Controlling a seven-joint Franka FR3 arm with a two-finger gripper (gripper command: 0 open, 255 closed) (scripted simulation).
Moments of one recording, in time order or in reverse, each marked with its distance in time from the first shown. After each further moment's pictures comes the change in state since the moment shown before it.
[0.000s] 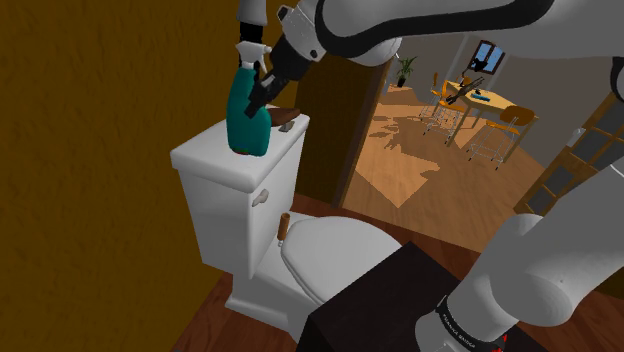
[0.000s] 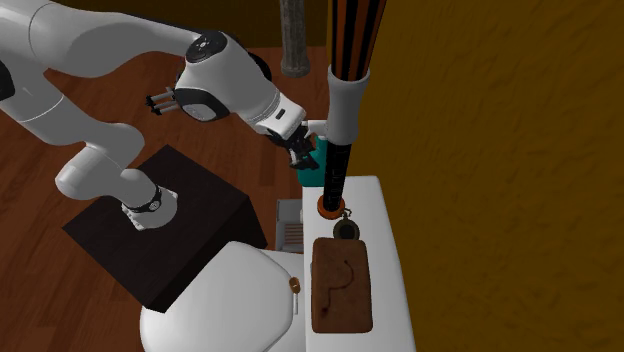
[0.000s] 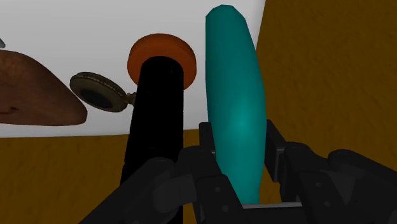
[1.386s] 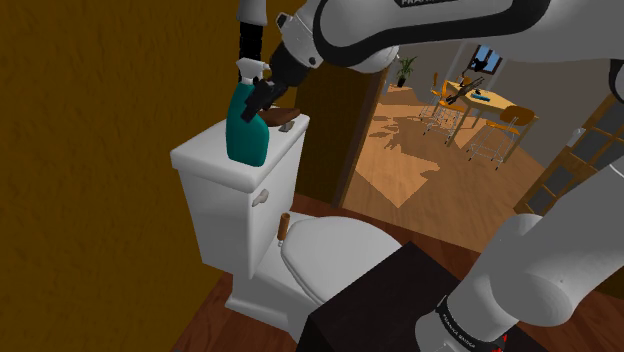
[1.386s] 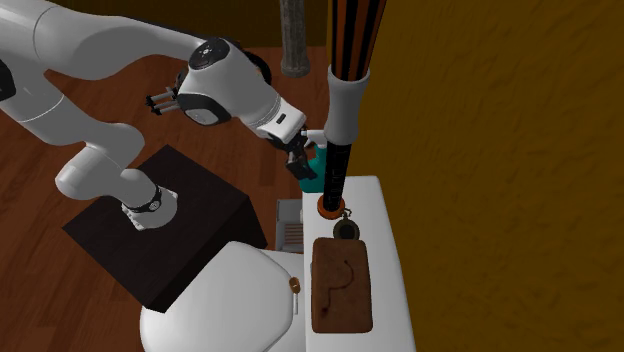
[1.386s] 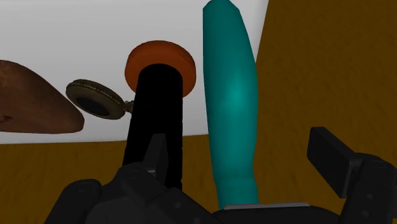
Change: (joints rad) arm 0.002 0.004 0.002 -0.027 0.003 0.030 -0.003
